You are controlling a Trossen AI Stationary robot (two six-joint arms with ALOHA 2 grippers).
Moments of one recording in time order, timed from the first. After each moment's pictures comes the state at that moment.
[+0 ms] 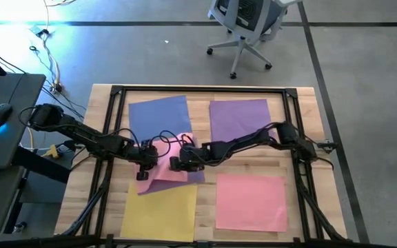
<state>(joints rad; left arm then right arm) -0.24 1.18 0.33 -0.20 -0.11 -0.21 0.12 2.24 1.55 -0.04 -0.03 1.48</state>
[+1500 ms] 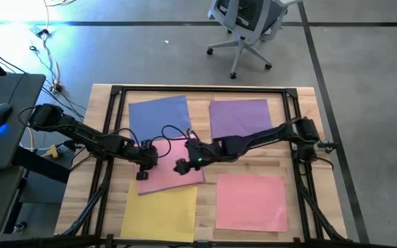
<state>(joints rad) -0.24 1.18 0.33 -0.23 -0.10 -0.21 0.17 1.96 1.55 -0.39 0.01 1.27</state>
